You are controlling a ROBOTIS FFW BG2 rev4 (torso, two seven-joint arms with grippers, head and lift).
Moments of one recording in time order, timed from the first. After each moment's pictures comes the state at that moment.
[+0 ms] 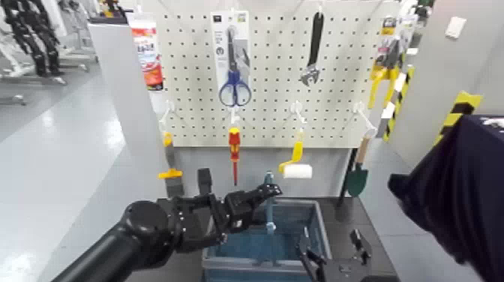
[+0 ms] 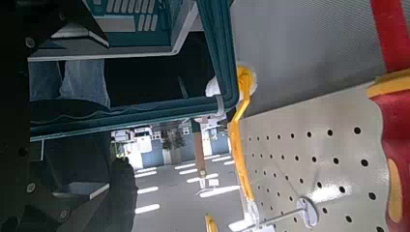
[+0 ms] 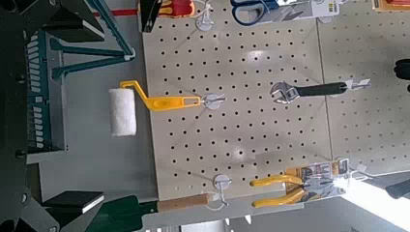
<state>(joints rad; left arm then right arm) -0.65 0.23 -0.59 -0.91 1.62 0.80 -0.40 0.24 -0.06 0.27 -1.59 -0.05 -0.46 -0.24</state>
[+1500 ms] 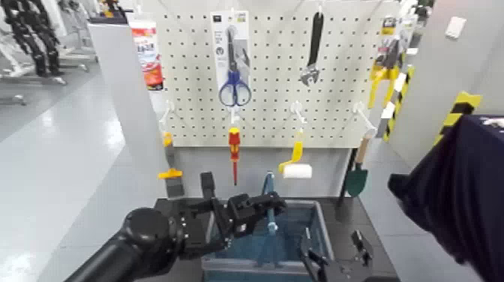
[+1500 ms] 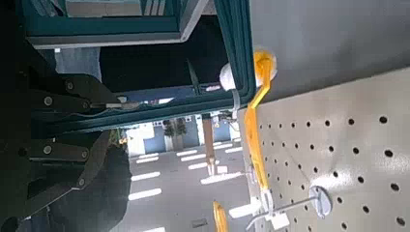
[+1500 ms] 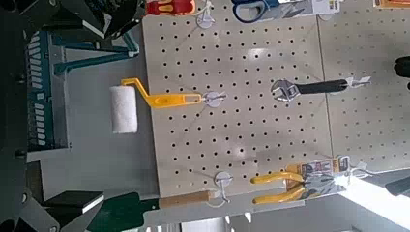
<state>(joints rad) -0.59 0.23 -0.56 -0.99 1.64 0.81 -0.41 0.25 -0.07 0.27 -1.59 -0.05 -0.46 -0.24</state>
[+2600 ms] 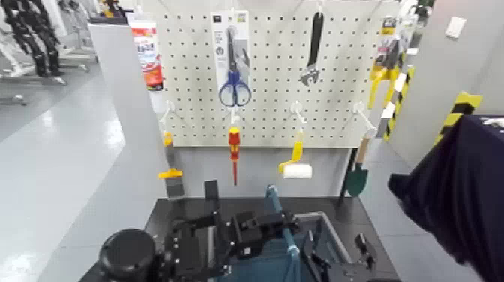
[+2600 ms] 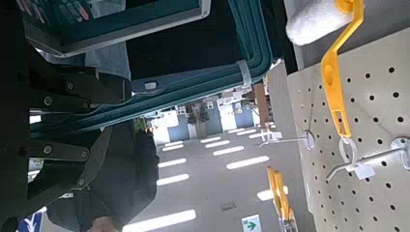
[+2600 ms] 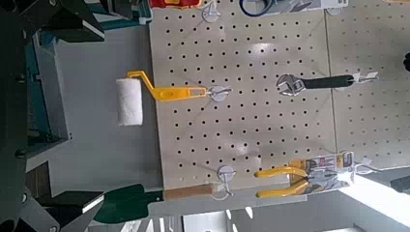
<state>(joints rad) -0.37 0.29 -0.46 -1.38 1.68 0.90 -0.27 0.26 -0.06 0.25 -1.59 -0.04 -0.45 -0.25</state>
